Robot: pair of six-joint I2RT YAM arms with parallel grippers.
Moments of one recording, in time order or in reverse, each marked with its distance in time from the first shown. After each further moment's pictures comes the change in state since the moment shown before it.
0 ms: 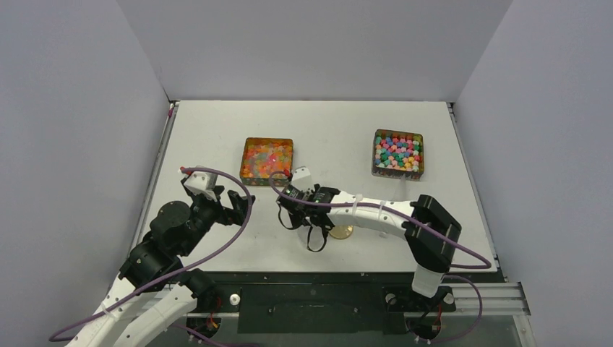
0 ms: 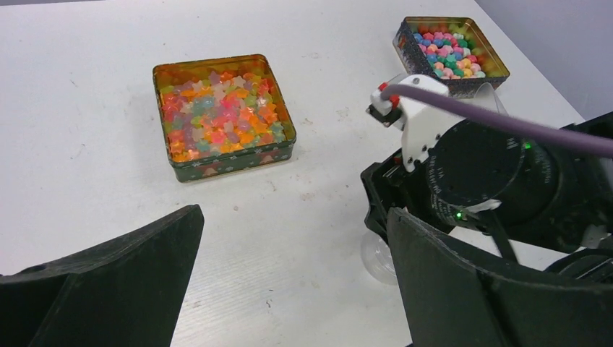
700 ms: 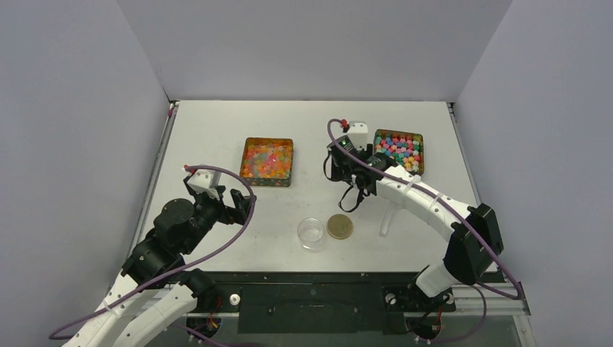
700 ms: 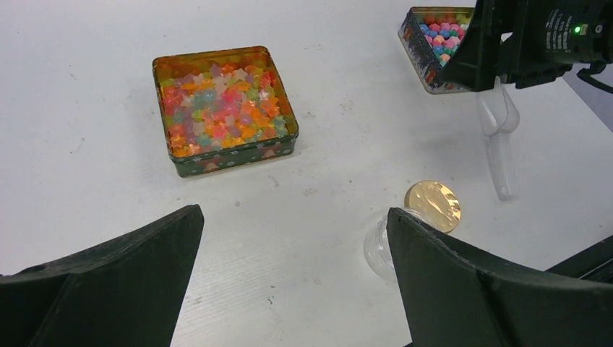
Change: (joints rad) left arm 0.000 0.026 0.000 -0.002 -0.004 0.000; right arm -0.338 -0.254 -0.003 -0.018 0.095 -0.086
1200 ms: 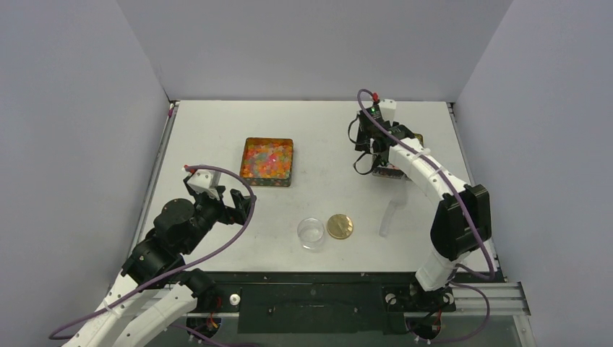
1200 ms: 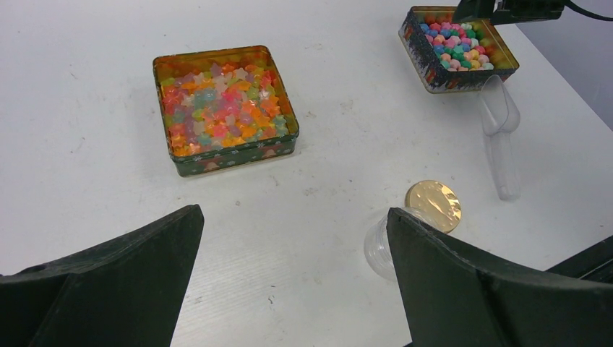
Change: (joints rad) left arm 0.000 0.000 0.000 -0.003 -0.001 0.000; right arm -0.312 0.129 0.161 0.010 -0.063 -0.088
